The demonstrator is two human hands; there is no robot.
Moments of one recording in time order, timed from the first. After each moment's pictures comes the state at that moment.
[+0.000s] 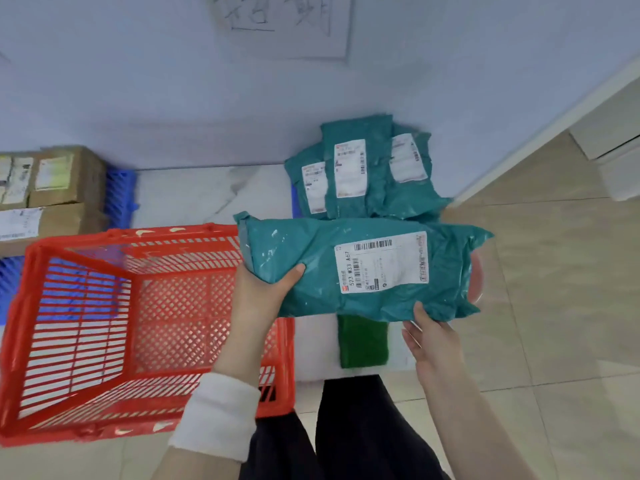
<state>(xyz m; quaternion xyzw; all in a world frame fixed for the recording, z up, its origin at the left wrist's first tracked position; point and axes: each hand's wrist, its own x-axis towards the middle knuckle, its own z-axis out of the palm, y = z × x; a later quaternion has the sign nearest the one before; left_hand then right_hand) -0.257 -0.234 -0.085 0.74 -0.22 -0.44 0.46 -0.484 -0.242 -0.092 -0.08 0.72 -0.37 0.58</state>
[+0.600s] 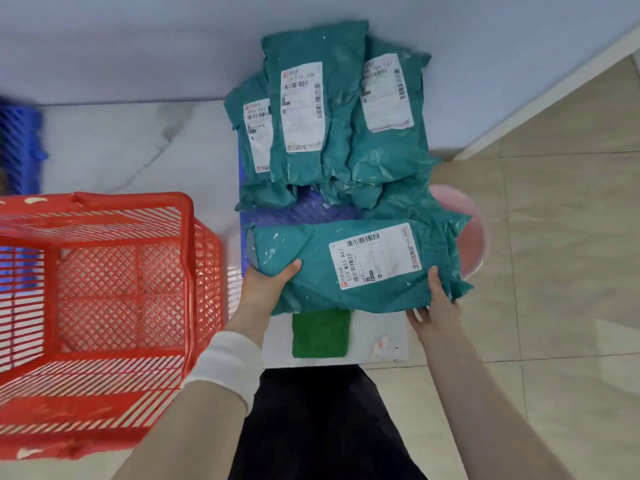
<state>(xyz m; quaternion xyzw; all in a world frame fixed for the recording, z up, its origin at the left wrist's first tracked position) -0.365 -0.289 -0.236 0.78 -0.04 -0.53 0.33 -0.601 -0.333 -0.228 0.05 0.76 -0.33 0.56</state>
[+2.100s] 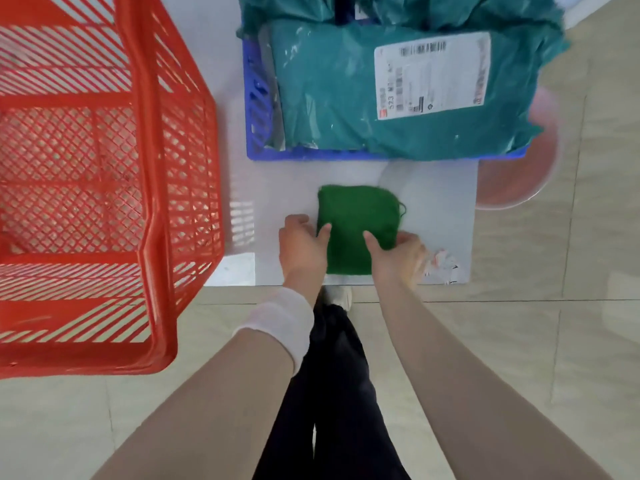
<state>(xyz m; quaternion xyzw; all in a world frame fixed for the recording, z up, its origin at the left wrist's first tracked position) -0.411 -0.178 -0.373 0.86 -0.17 -0.44 0.17 -0.525 -0.200 -0.370 -0.35 0.84 -0.02 0.41</state>
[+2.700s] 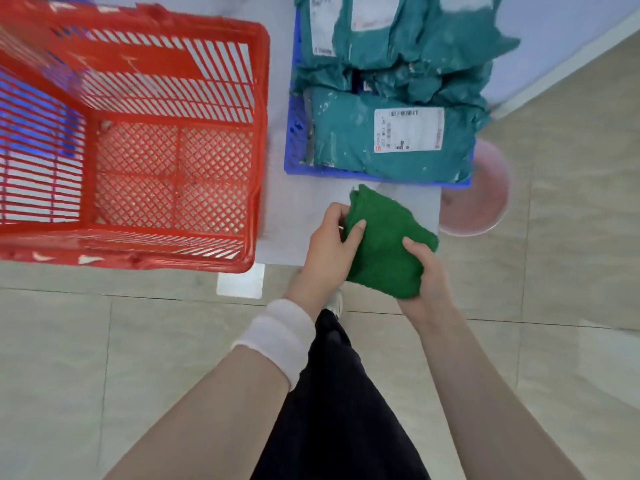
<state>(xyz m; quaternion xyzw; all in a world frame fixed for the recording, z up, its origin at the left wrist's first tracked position) -0.422 -0.148 -0.196 0.73 -0.31 -0.49 0.36 -0.556 -0.170 -0.190 -0.08 0.57 -0.29 0.76</state>
